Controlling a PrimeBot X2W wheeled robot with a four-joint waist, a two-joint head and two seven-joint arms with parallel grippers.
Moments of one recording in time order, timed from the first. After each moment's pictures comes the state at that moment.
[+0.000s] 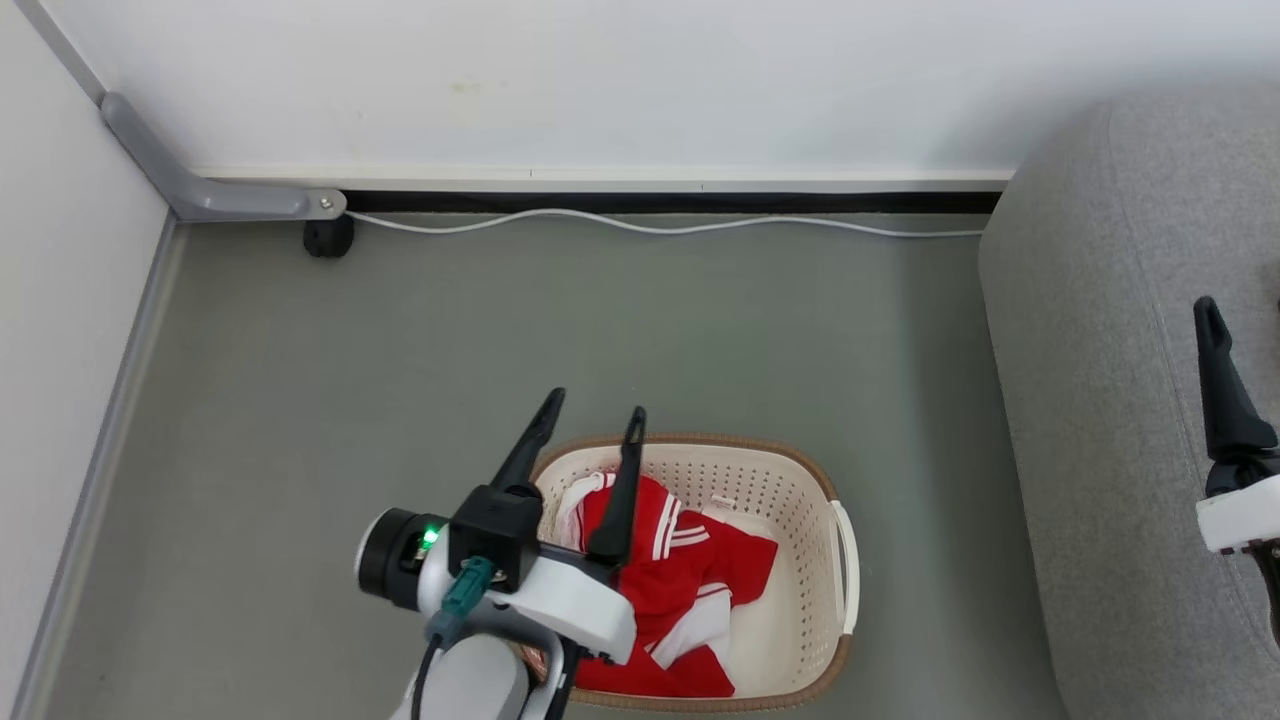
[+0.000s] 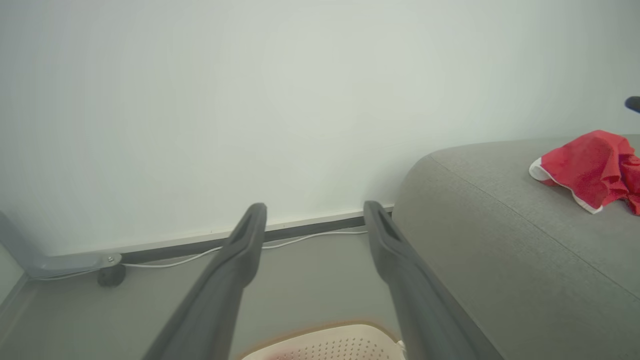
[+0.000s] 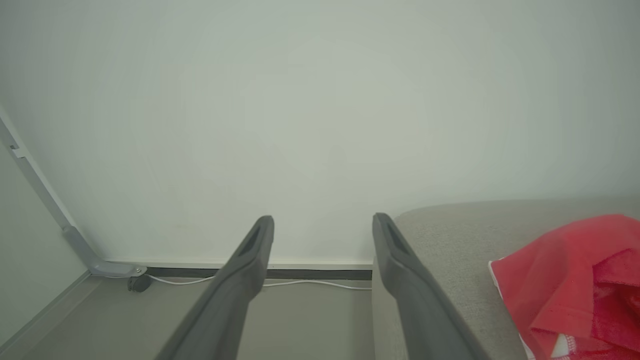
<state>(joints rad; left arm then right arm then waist) -0.29 0.05 -0.58 0.26 -0.33 0.22 -0.26 -0.29 -0.45 0.11 0.31 0.57 0.13 -0.26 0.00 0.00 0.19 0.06</state>
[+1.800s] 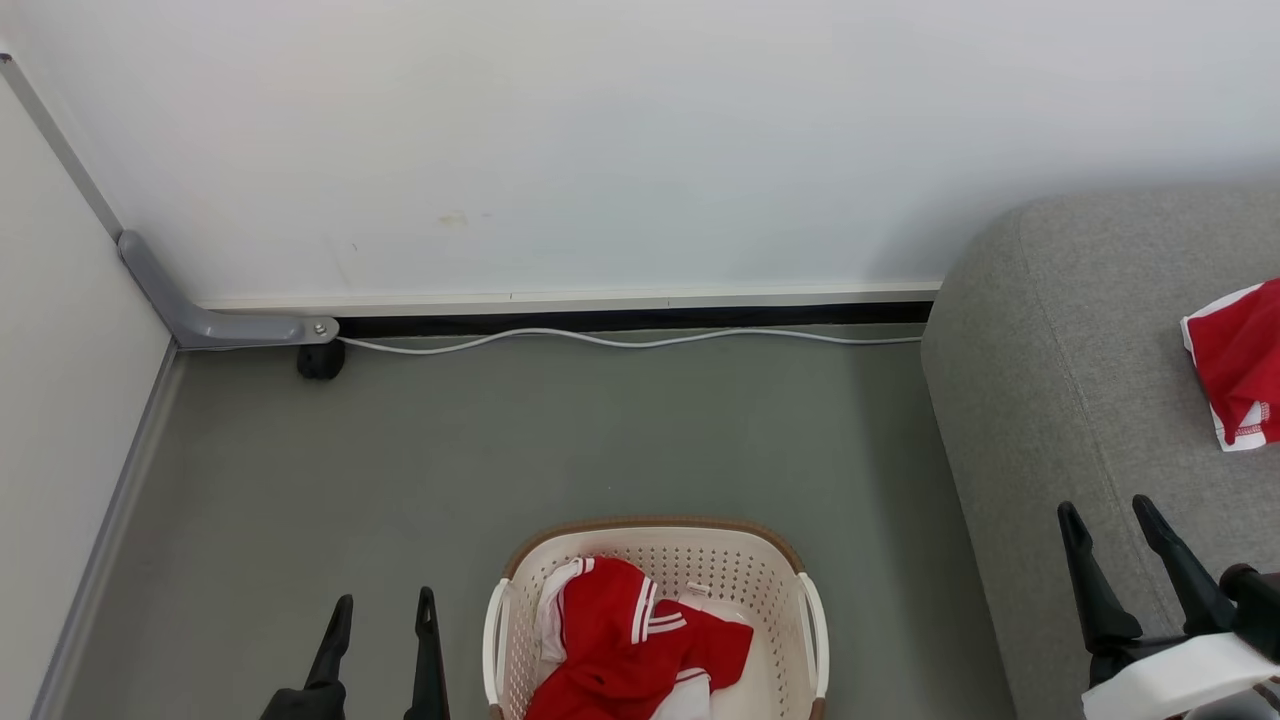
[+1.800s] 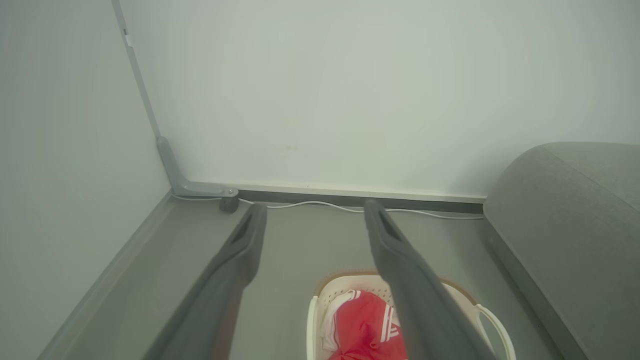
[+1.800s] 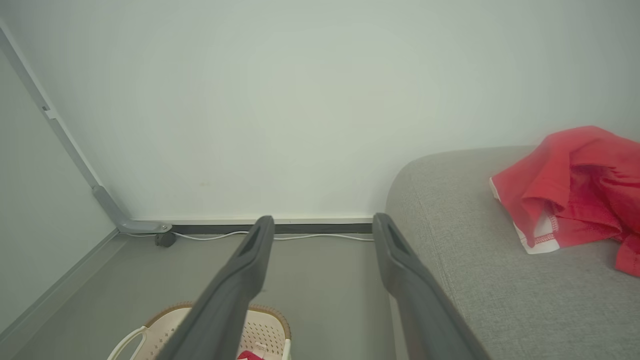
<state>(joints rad) 0.14 0.05 -0.17 0.16 -0.22 0.19 -0.26 -0.03 -0.28 0.14 0.28 0.42 0.13 -0.26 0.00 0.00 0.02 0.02</state>
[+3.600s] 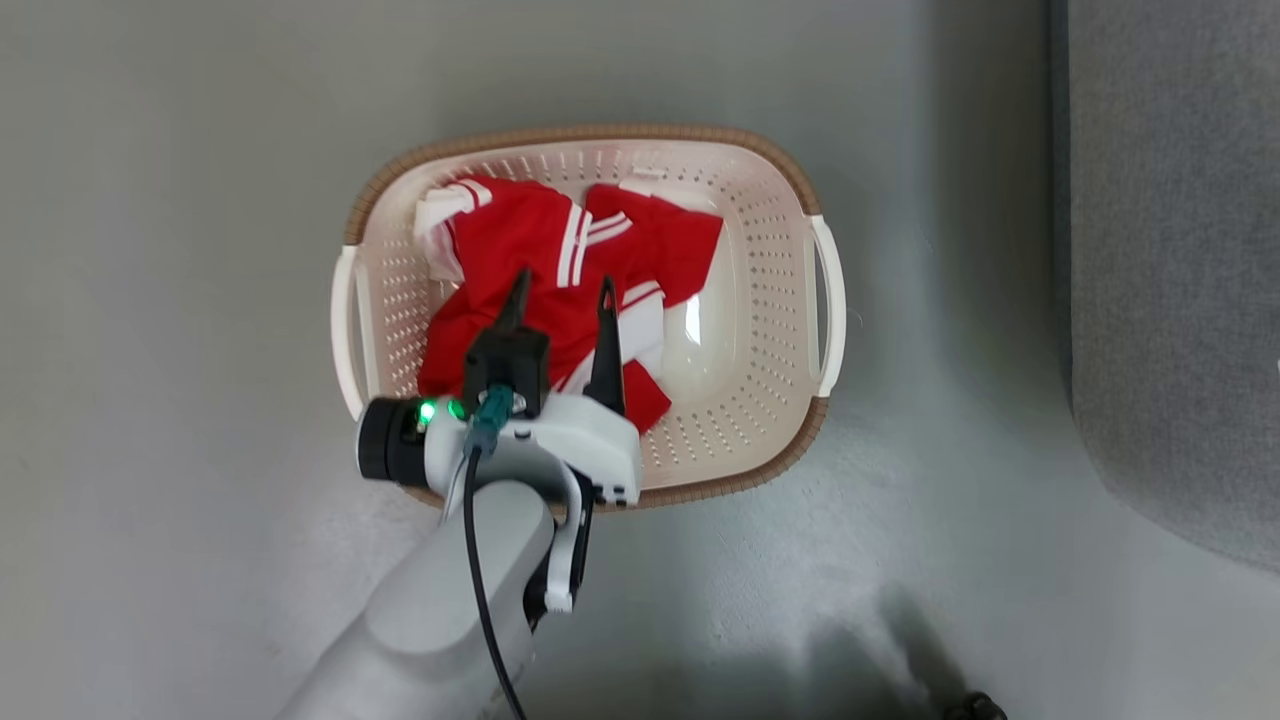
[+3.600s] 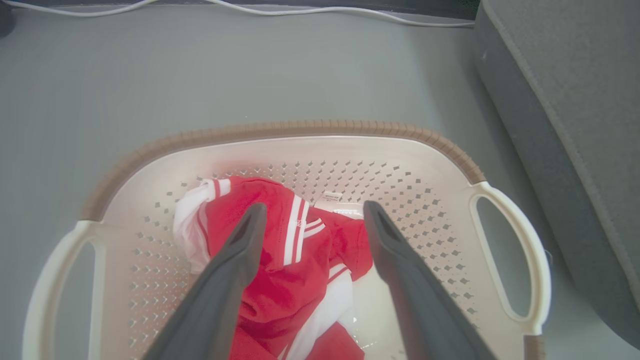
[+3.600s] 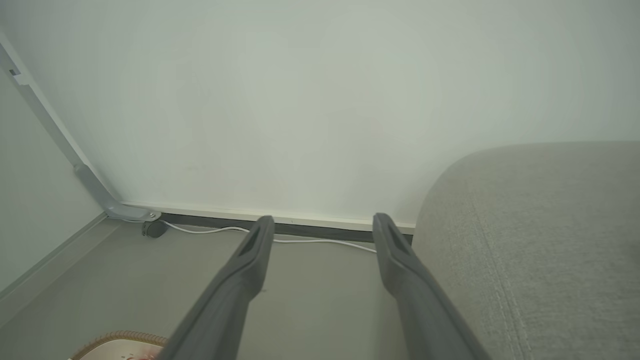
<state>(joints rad) -0.60 0.05 -0.75 0.51 -0.60 0.45 -0.26 -0.41 -0.55 0.11 -0.14 0.63 0.13 -0.26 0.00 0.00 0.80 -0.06</state>
